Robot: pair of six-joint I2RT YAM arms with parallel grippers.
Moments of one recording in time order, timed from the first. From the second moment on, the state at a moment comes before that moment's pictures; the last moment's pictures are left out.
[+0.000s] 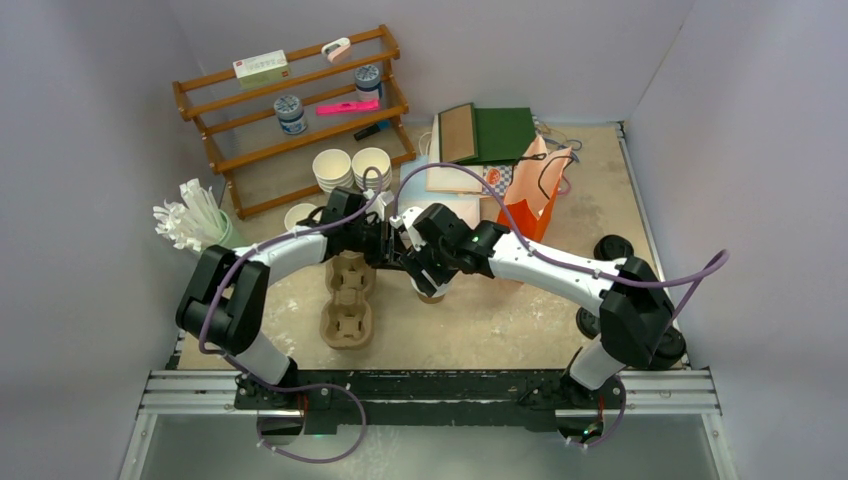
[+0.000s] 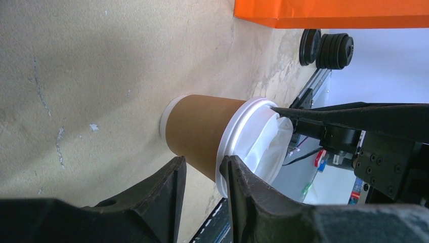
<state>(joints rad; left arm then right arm) -0.40 1.60 0.86 -0.14 0.73 -0.55 0.92 1.60 1.21 -0.63 0.02 0.07</state>
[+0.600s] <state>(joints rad) -0.44 1.61 0.94 -0.26 0.65 -0.46 0.93 1.62 1.22 -0.63 0.06 0.10</state>
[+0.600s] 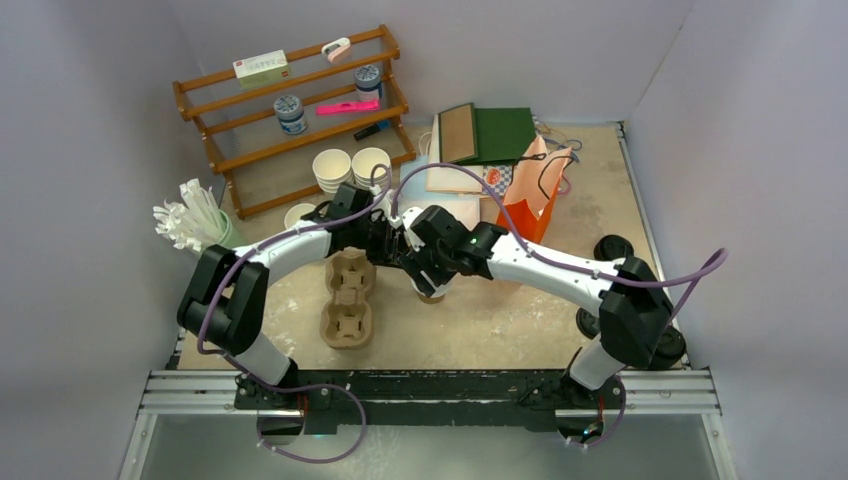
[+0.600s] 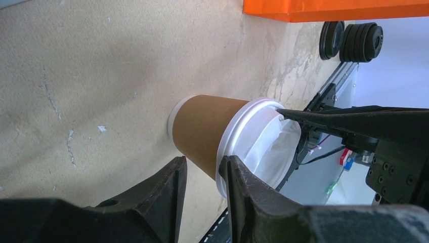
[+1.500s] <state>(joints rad) -0.47 1.50 0.98 -0.36 0.46 -0.45 0.96 1.65 1.28 -0.70 0.20 0.44</state>
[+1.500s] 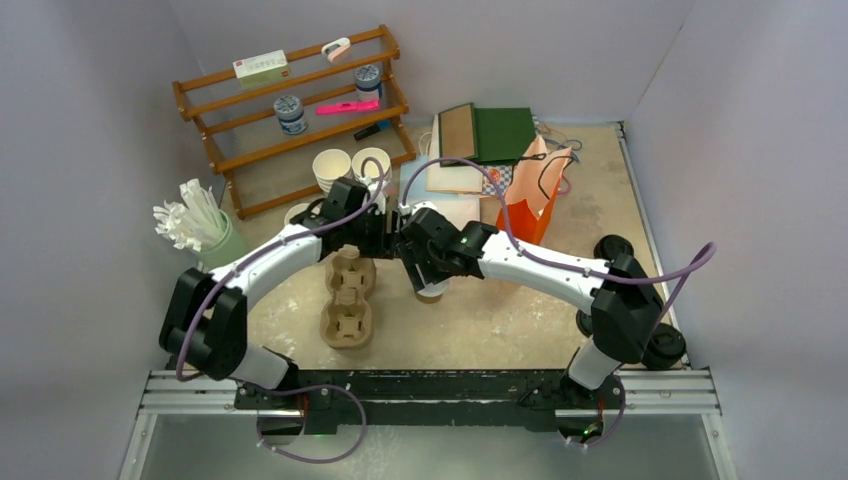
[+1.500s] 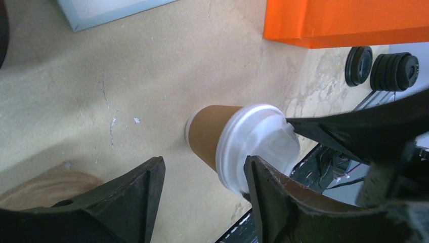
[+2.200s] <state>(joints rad) -0.46 1.38 0.74 -0.17 0.56 -0.66 0.96 1.64 1.27 -0.67 0.22 0.50</state>
